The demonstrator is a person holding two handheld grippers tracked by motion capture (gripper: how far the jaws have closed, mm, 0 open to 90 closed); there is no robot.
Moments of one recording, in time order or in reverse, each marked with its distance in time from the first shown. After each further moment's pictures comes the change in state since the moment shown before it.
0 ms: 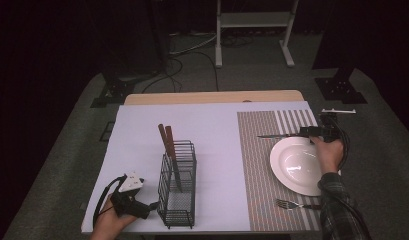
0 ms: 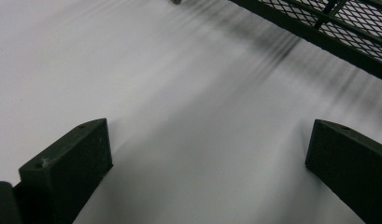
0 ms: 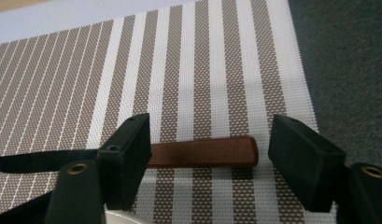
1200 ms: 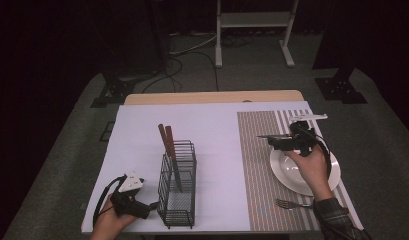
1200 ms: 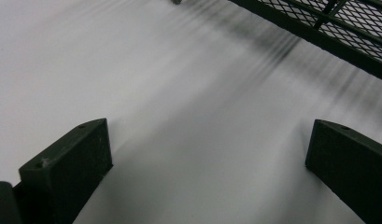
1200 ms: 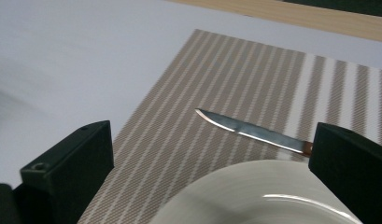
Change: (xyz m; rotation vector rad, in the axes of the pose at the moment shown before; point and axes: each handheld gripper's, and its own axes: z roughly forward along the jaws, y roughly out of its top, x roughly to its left) left arm 0.000 0.000 0.000 0.002 -0.001 0.000; right arm 0.122 -0.041 -0.064 -0.093 0.208 -0.432
